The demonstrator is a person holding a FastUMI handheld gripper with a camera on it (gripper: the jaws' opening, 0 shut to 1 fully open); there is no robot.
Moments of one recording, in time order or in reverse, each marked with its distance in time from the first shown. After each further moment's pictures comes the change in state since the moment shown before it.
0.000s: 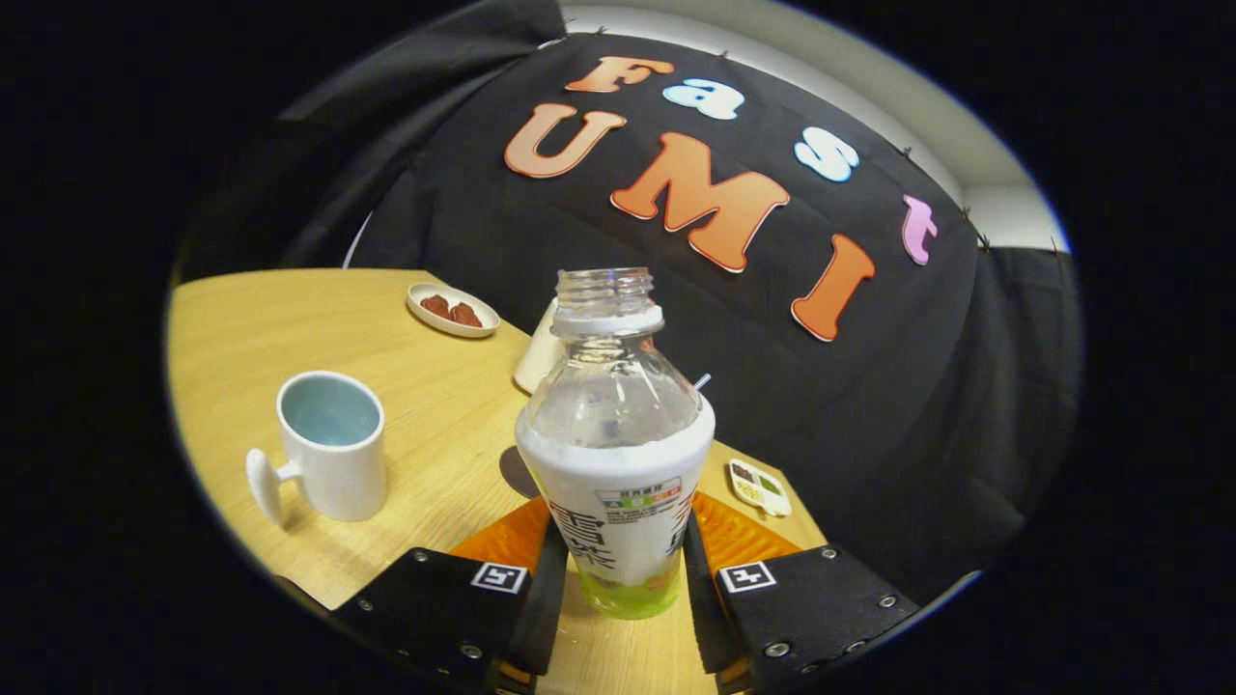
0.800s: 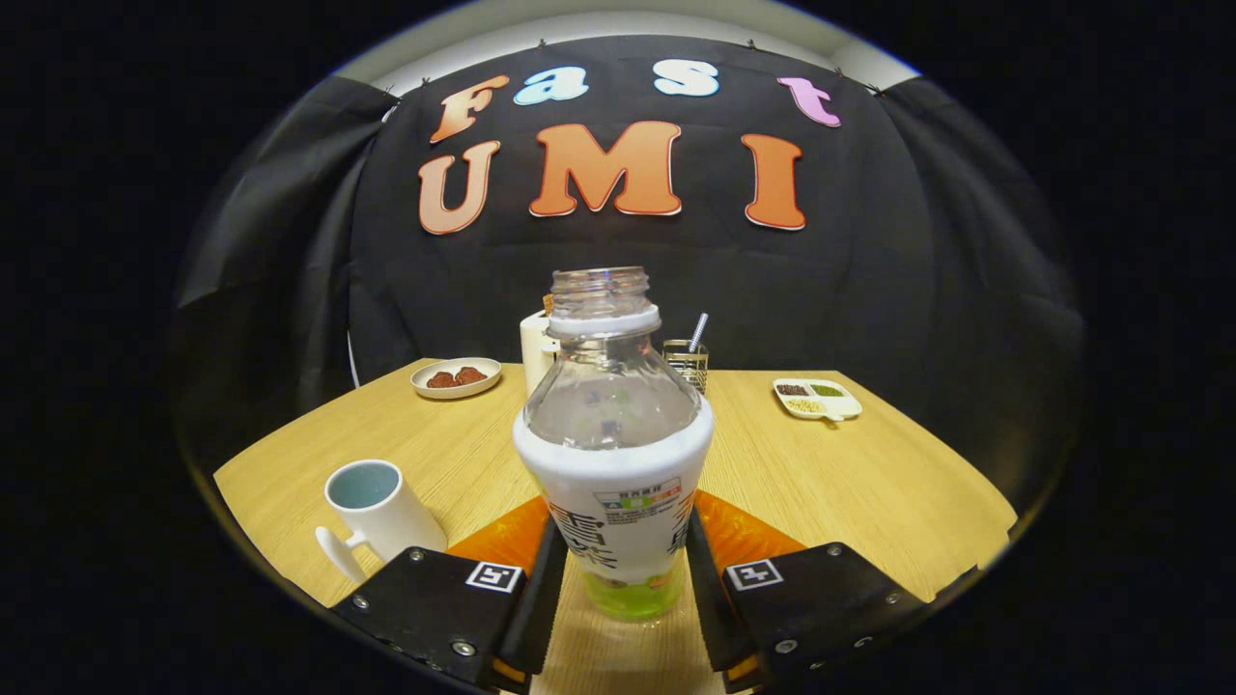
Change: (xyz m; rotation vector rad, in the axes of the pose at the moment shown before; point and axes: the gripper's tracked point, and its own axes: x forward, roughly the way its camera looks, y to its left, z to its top) arm -0.009 -0.004 -0.022 0.574 0.037 0.158
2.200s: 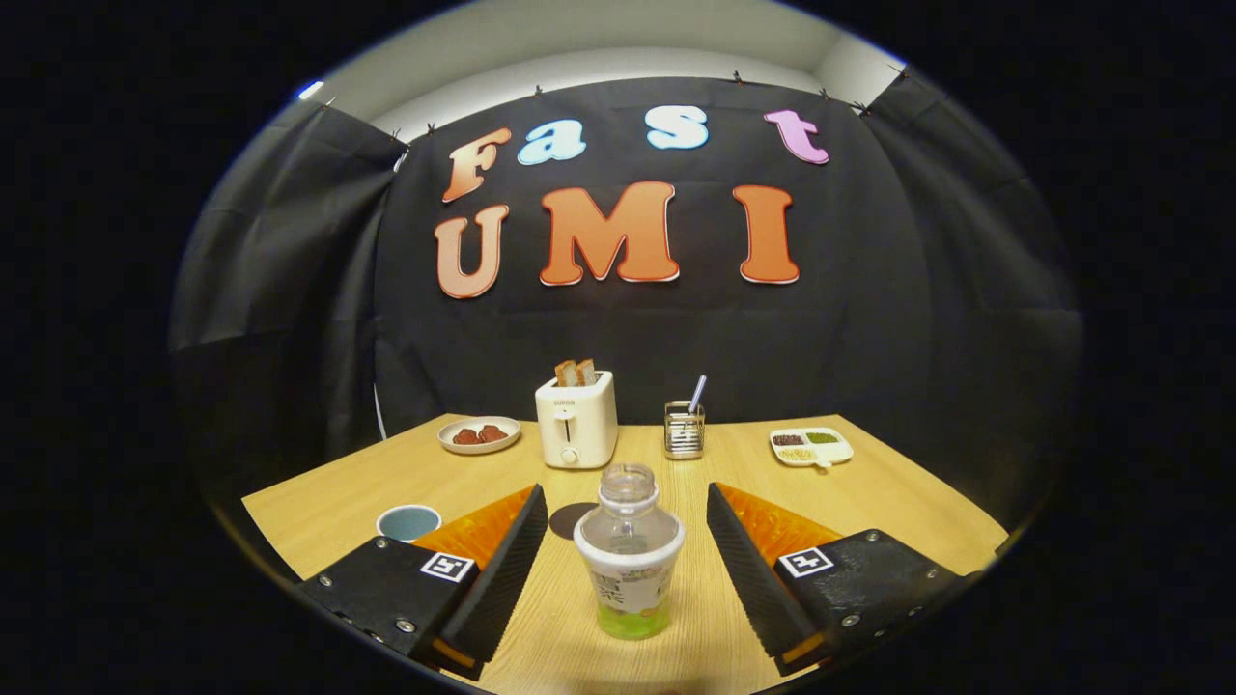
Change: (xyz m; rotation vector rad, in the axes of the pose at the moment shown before) arm -0.041 -0.027 0.037 0.090 -0.125 0.058
